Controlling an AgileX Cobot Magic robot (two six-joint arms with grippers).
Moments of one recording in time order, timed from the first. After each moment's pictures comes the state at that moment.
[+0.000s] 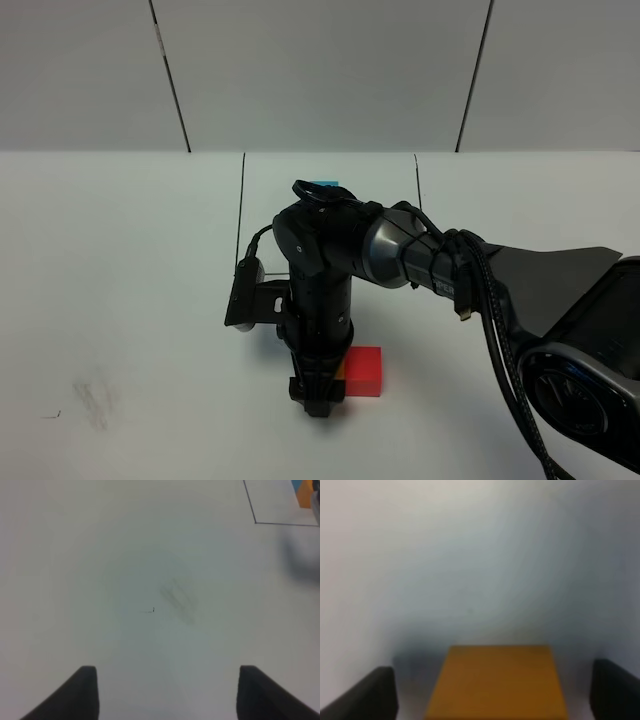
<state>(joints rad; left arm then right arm) 0.02 -0.01 -0.51 -0.02 1.08 -0.05 0.75 2.36 -1.82 0.05 1.12 -0.73</state>
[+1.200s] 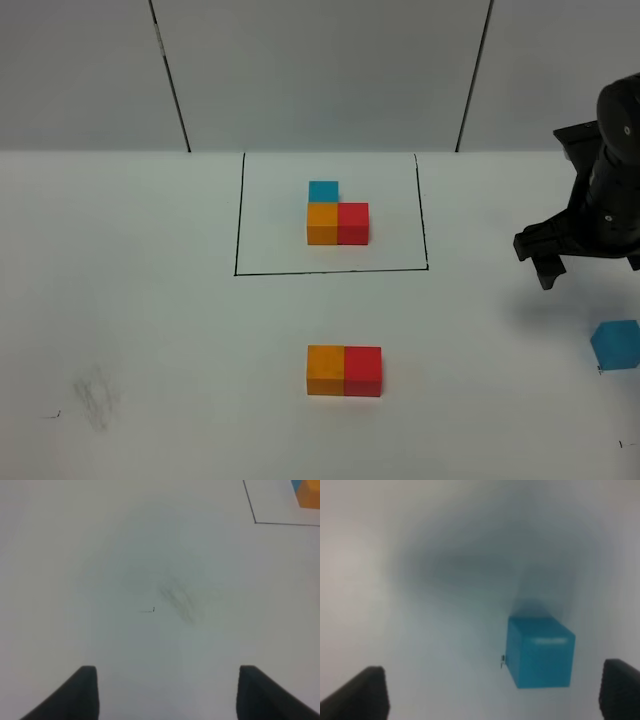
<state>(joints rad) 0.02 -0.01 -0.51 -0.02 1.08 -0.05 0.21 1.83 -1.37 -0.20 1.02 0.19</state>
